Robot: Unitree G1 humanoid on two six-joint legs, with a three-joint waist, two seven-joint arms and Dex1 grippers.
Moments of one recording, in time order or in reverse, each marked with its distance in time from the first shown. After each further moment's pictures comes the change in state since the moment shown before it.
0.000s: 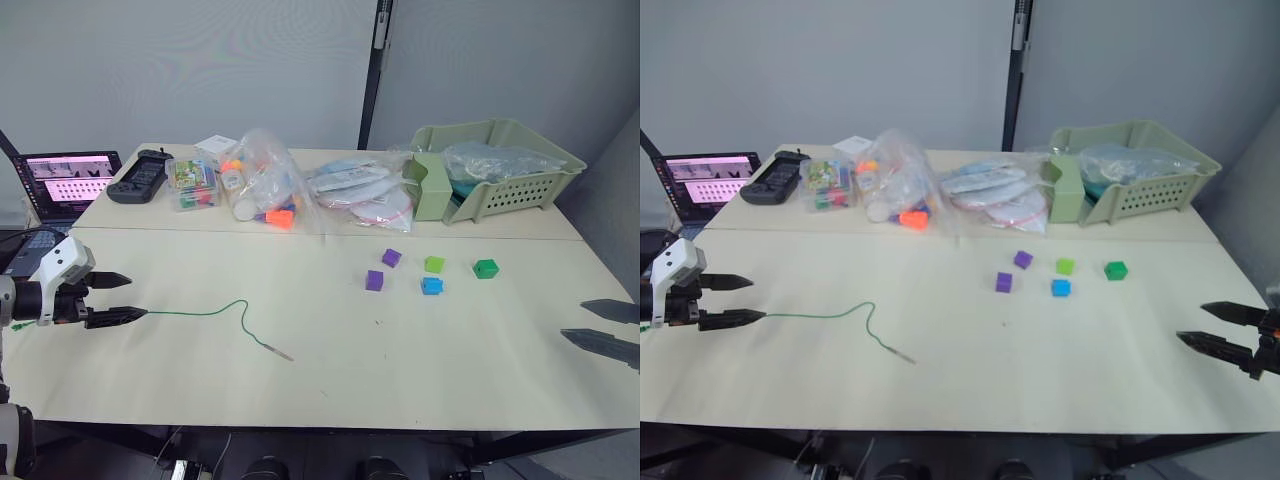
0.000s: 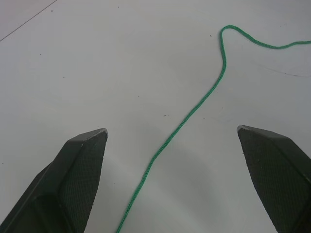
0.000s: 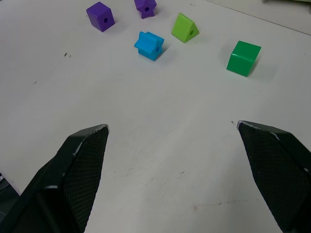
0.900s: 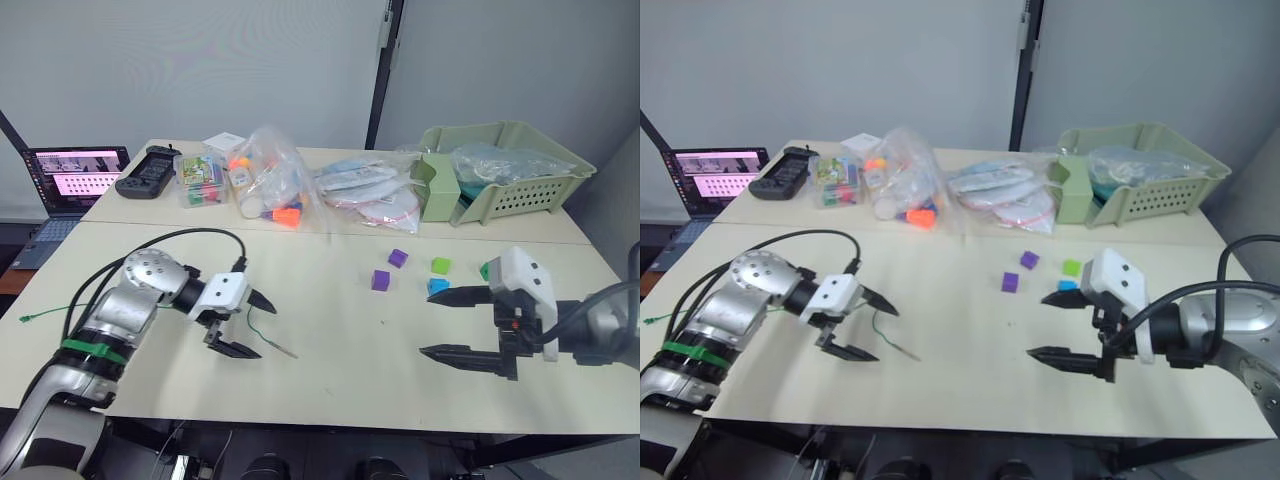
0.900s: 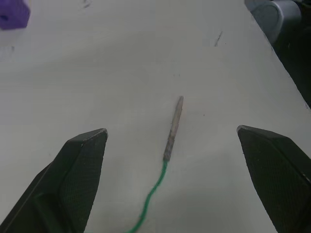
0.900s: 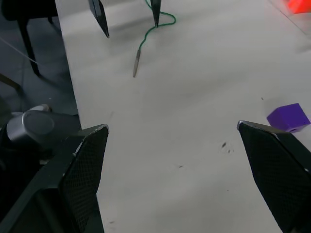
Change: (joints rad) left arm -0.038 -0.301 -0.439 -0.632 -0.045 -0.063 -0.095; right arm -0.202 0.044 0.271 -0.959 0.344 0.510 -0.411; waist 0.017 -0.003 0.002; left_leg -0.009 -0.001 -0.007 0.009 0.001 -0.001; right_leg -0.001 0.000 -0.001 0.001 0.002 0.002
